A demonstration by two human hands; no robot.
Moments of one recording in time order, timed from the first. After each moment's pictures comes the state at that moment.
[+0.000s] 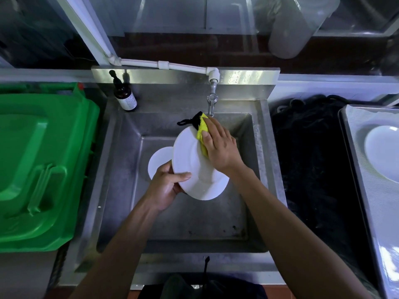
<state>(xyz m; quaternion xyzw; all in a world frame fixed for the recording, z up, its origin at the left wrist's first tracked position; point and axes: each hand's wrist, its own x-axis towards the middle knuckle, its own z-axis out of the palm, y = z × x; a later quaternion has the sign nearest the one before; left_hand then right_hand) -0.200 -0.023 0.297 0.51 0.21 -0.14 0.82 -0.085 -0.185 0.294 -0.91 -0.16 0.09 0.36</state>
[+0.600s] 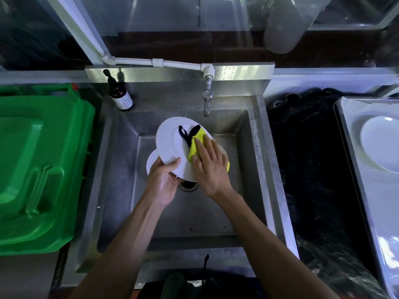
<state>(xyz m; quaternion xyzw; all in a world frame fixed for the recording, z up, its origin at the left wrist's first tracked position) -0.195 -0.031 0.301 0.41 0.27 -0.05 0.87 -0.155 -0.176 0.280 -0.92 -0.13 0.11 0.35</state>
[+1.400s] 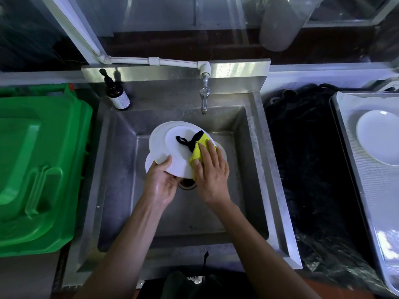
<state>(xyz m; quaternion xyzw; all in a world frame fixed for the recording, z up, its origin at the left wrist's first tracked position) -0.201 -0.032 0.300 0.33 0.33 -0.04 0.89 -0.187 -0.174 0.268 -0.91 -0.06 0.06 0.40</state>
